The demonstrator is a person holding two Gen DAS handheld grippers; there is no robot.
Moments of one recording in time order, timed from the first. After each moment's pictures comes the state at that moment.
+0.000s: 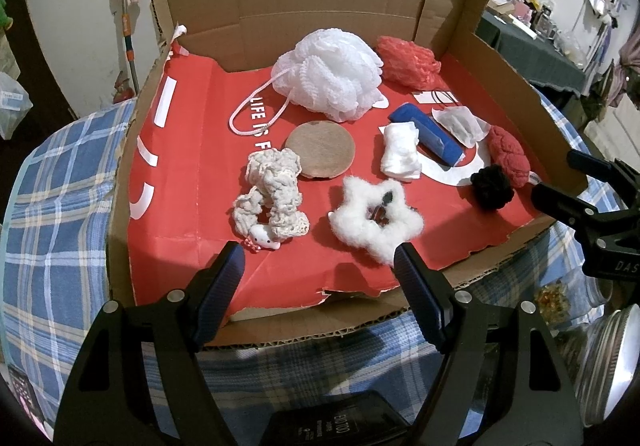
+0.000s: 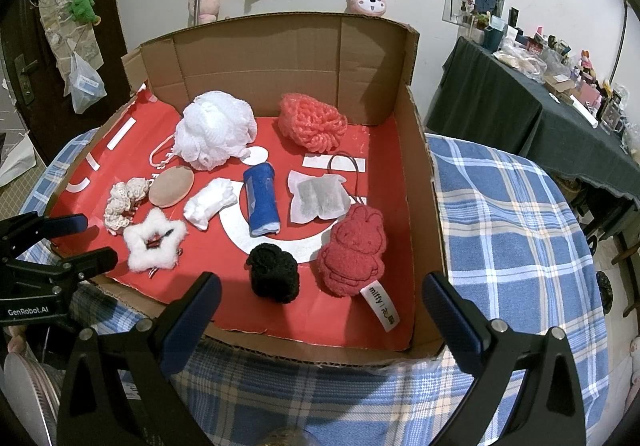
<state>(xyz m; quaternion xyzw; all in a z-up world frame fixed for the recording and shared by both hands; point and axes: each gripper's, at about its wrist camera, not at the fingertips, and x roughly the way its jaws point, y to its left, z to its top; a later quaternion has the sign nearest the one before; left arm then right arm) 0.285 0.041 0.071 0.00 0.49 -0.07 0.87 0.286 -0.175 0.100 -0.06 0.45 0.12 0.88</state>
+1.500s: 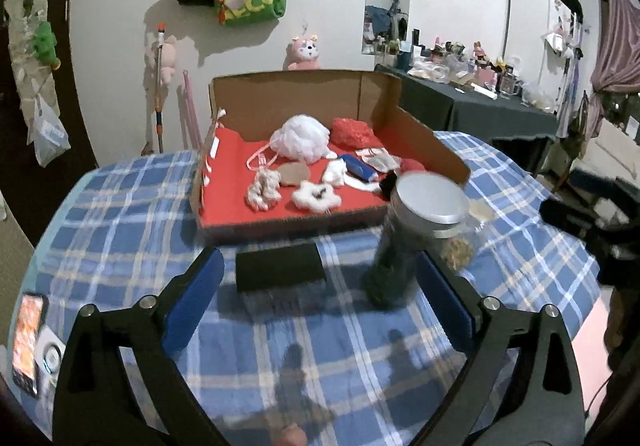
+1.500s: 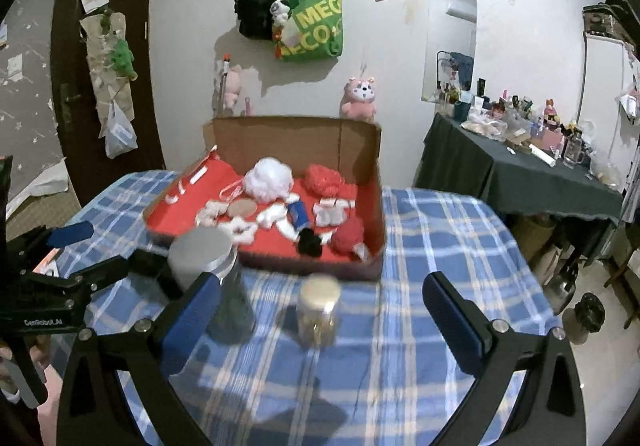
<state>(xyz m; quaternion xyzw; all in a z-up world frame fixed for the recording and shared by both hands) 0.088 0.018 0.130 0.00 0.31 -0.06 0.95 0.109 -0.204 0.182 -0.05 0.29 0.12 0.95</state>
